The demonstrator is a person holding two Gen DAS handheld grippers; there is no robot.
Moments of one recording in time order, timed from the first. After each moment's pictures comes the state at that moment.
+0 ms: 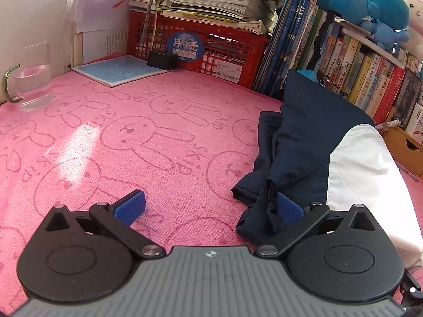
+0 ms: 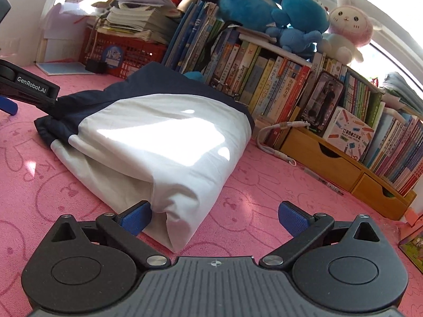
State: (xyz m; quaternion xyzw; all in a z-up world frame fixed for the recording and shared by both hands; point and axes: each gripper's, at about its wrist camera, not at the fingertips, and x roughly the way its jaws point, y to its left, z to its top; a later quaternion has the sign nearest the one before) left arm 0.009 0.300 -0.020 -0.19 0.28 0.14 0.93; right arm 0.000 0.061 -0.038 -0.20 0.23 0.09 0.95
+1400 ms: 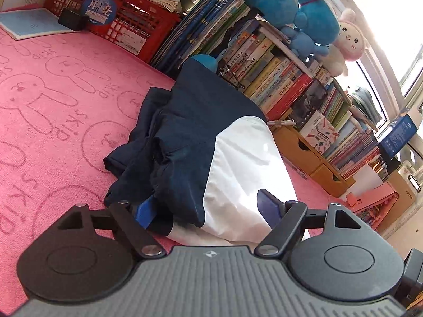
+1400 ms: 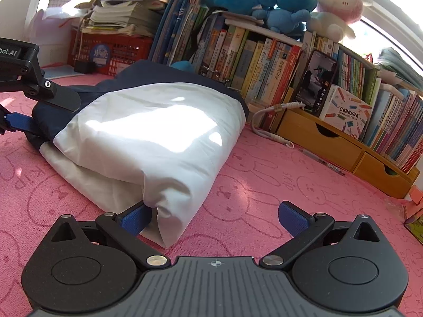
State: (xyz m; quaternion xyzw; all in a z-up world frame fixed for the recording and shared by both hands) left arm 0.029 0.293 -0.016 -0.31 0.29 -0.10 0.90; right arm 0.007 0.052 -0.040 -0.17 0.25 0.08 0.95
